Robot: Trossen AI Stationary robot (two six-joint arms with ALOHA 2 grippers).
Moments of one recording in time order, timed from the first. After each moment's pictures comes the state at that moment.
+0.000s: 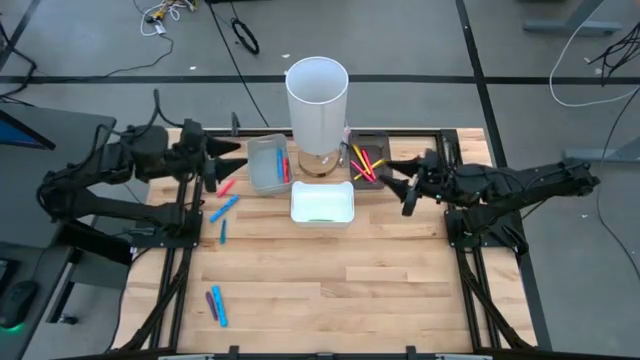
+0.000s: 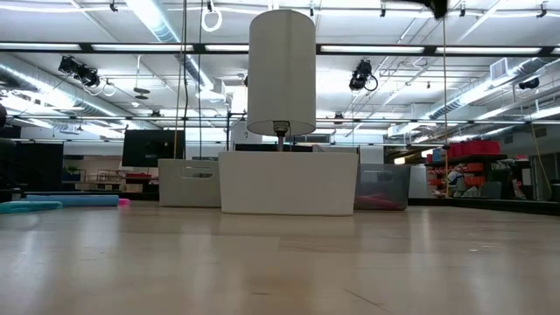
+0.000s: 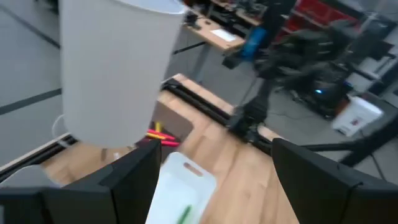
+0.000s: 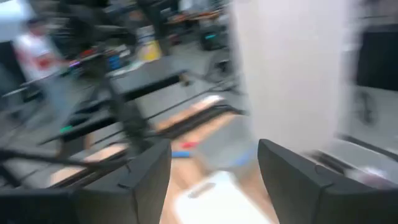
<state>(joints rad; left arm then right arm) 0.11 0.81 1.22 -0.63 -0.23 -0.48 0.21 0.87 0.90 -0.19 0.60 0.38</state>
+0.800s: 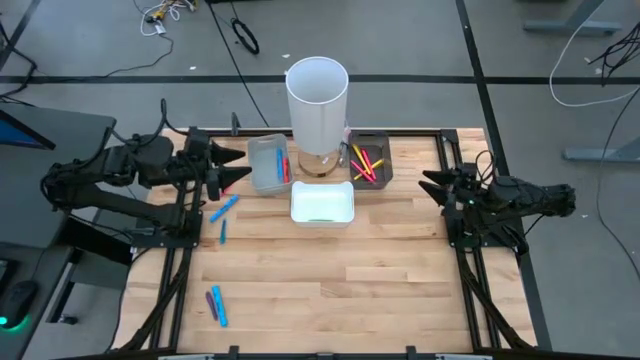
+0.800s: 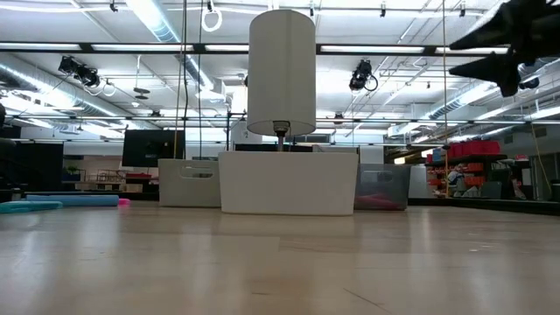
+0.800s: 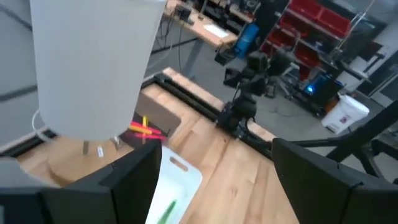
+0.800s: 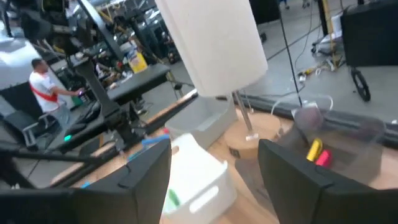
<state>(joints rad) -0.05 0.84 1.22 -0.62 -0.35 -0.54 0.19 0.04 0.36 -0.42 0.62 0.48</state>
